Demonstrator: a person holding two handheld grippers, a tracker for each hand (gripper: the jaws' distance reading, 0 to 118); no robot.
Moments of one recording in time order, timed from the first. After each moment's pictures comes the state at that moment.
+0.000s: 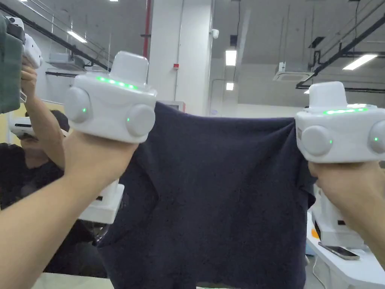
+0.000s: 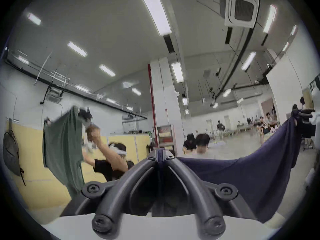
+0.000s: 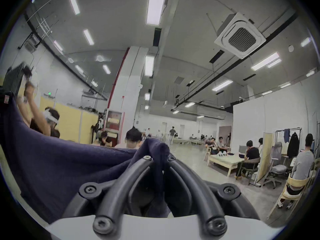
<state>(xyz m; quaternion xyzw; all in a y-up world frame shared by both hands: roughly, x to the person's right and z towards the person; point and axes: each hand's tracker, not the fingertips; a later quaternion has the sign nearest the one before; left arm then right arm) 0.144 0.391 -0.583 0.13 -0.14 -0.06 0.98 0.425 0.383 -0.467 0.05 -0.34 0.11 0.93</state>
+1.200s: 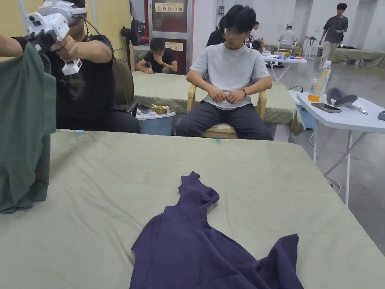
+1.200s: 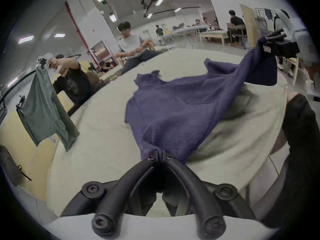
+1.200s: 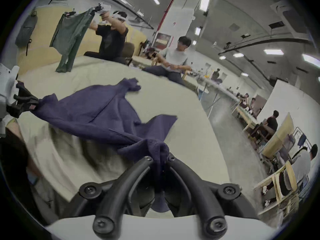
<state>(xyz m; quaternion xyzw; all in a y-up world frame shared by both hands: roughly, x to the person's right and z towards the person) -0.049 -0.084 -0.204 -0.27 -0.34 -0.31 0.85 0.254 -0.060 -0.047 -0.32 -0.17 0.11 0.93</state>
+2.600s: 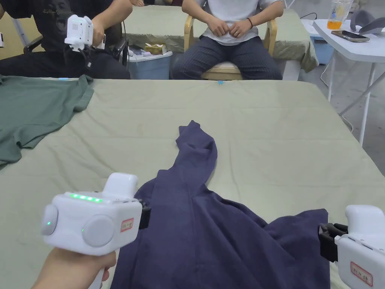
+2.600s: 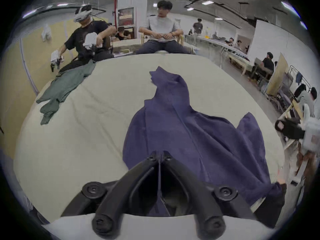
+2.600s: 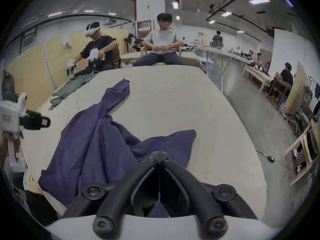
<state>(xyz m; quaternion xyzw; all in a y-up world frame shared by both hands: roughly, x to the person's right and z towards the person) 0.039 -0.048 -0.397 -0.40 -0.30 -0.11 0.86 0.356 -0.061 -0.167 -0.34 -0.17 -0.08 0.92</state>
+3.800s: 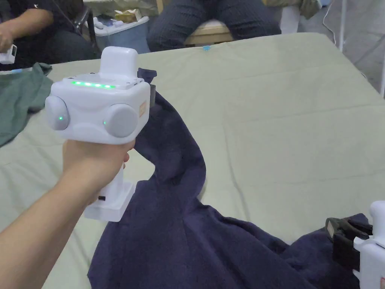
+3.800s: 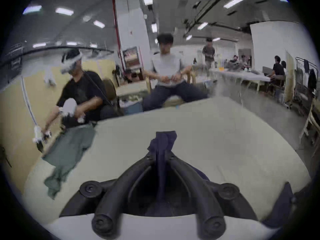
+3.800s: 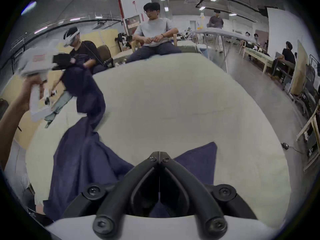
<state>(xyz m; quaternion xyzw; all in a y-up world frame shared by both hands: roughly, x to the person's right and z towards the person) 0.179 0.026 -0.547 -0.17 -0.27 -0.15 0.94 0.393 -0.087 -0.238 -0.34 -0.17 -0.16 0.91</state>
